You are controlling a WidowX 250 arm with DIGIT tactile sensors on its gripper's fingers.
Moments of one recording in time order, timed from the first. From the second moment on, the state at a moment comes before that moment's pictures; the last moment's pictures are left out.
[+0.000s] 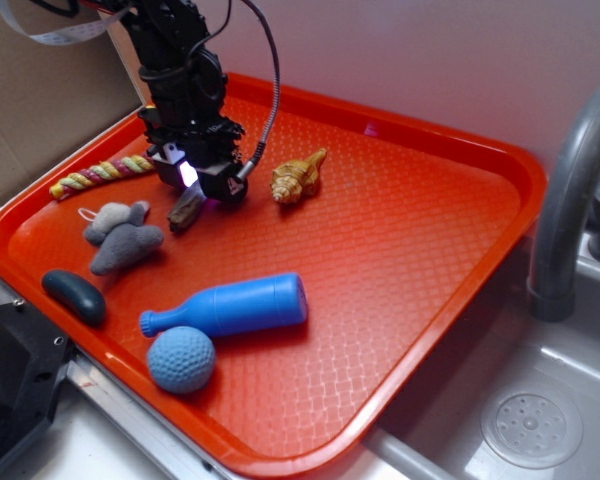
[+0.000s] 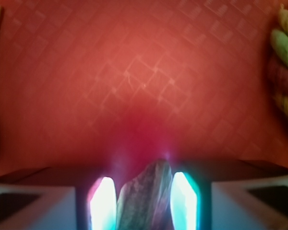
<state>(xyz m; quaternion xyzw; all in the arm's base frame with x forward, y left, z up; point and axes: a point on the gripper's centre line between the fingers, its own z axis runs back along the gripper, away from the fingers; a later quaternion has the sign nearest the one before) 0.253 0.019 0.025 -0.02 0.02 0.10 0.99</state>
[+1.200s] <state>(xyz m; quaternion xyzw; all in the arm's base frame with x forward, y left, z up) 0.272 -0.013 0.209 -0.09 -0.12 0.09 0.99</state>
